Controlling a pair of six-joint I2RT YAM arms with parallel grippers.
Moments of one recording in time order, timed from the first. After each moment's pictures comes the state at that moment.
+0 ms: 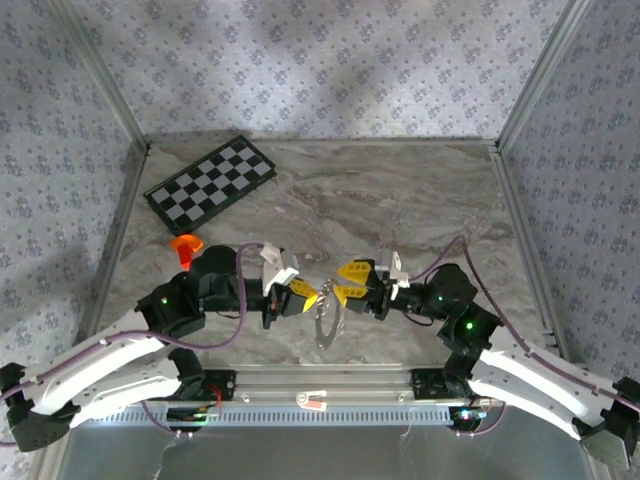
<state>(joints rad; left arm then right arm) -1.00 0.79 0.82 -0.35 0.43 -0.18 0.90 0.64 0.48 0.29 -0.43 0.08</state>
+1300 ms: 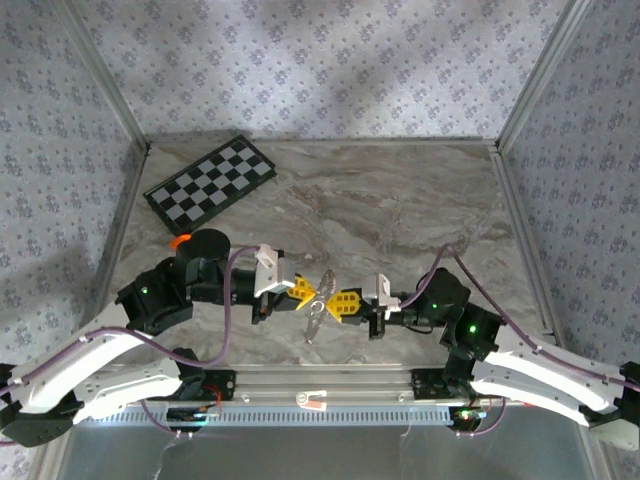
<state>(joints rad) -1.00 0.84 1.05 -0.54 0.51 0.18 1.07 0.66 0.56 0.13 -0.44 -0.10</state>
